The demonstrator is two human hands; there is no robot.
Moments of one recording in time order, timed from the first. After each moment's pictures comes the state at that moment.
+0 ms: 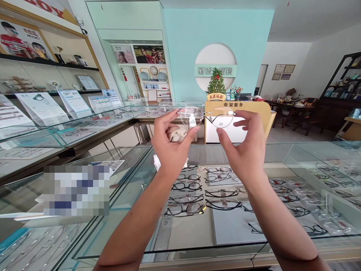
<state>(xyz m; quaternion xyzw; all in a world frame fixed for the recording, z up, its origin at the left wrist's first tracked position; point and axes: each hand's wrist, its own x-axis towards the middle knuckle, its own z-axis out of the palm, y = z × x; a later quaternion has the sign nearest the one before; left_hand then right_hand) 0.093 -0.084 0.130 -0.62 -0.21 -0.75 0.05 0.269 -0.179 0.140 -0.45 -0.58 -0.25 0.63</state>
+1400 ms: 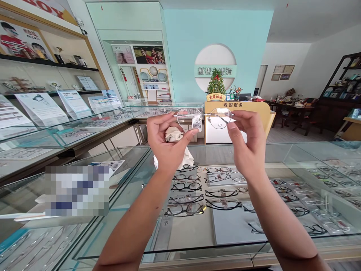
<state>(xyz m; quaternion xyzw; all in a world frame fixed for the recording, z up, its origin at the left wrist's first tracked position) 0.080 -0.068 0.128 -0.66 -0.18 -0.73 0.03 0.275 -0.173 0.141 -0.37 -0.61 -0.11 0.69</state>
